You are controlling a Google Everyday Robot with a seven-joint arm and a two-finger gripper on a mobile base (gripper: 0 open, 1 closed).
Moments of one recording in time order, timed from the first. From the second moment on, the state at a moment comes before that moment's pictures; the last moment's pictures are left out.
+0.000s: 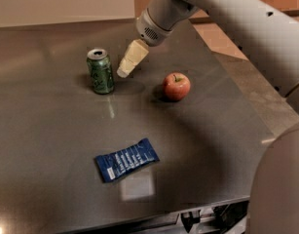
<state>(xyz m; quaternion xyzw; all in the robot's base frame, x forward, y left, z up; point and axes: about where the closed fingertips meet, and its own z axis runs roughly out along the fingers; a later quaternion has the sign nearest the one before) 0.671 0.040 0.911 -0.58 0.75 0.13 0.29</state>
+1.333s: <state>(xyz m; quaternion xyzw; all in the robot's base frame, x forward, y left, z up) 0.653 0.117 0.908 -0.63 0.69 0.22 0.28</state>
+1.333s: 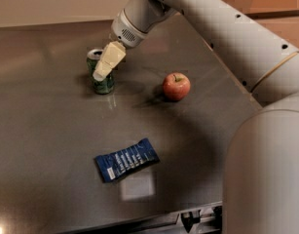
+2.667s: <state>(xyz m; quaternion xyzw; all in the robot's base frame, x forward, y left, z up) 0.645 0.128 0.909 -0.64 0.67 0.24 0.28</state>
